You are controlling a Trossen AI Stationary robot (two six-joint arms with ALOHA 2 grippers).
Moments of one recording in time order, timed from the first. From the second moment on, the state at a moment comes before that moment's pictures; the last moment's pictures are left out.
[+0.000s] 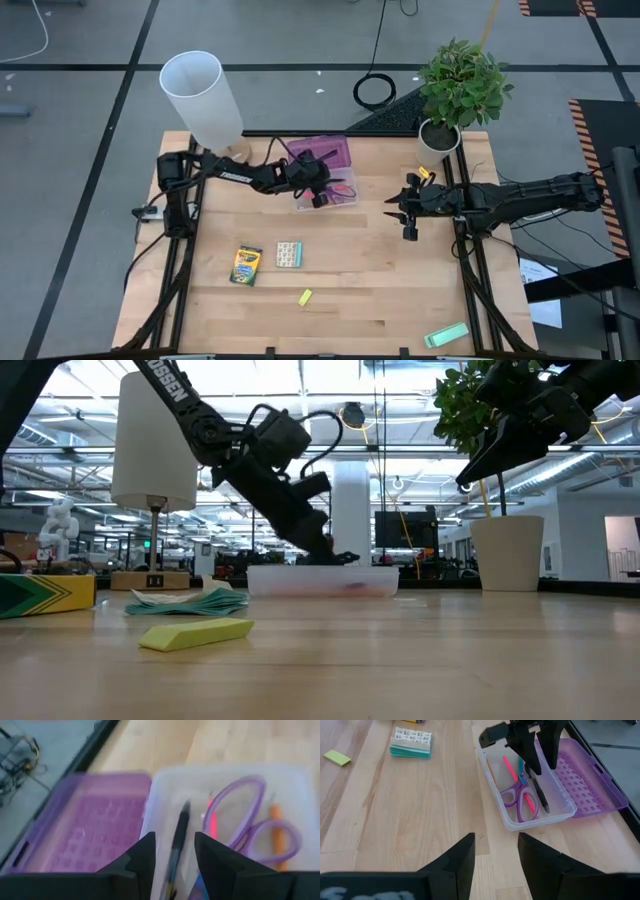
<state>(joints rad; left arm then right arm) 0.28 1.89 1.03 0.23 -0.17 0.17 0.04 0.83 0.51 -0.33 0.21 -0.02</state>
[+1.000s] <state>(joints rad) -0.07 1.63 1.03 -0.22 -0.16 -0.08 0.04 0.83 0.51 -0.33 0.21 0.01</state>
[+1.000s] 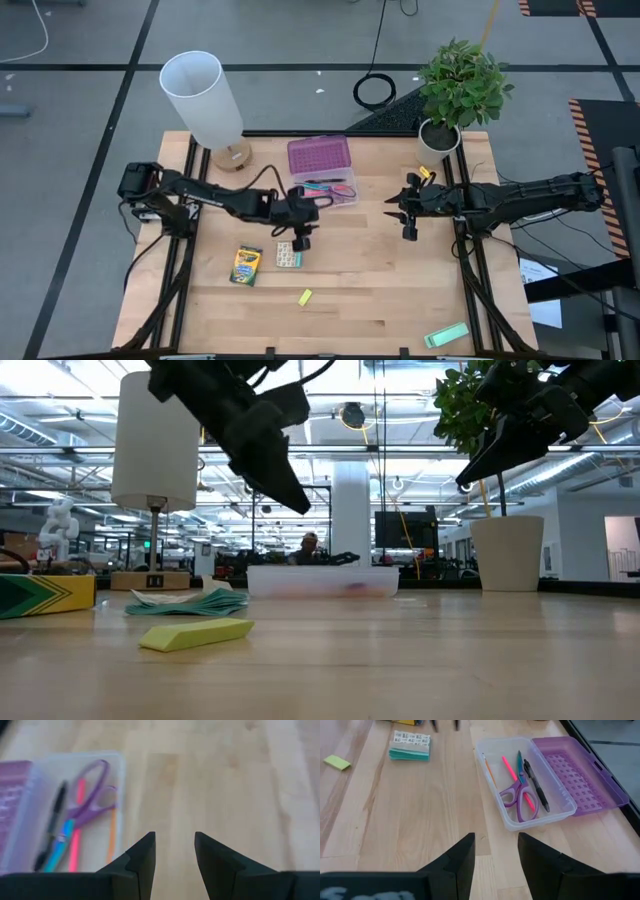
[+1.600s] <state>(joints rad) -0.37 1.62 1.03 -0.35 -0.26 -0.34 0.04 0.84 0.51 -0.26 0.21 0.23</state>
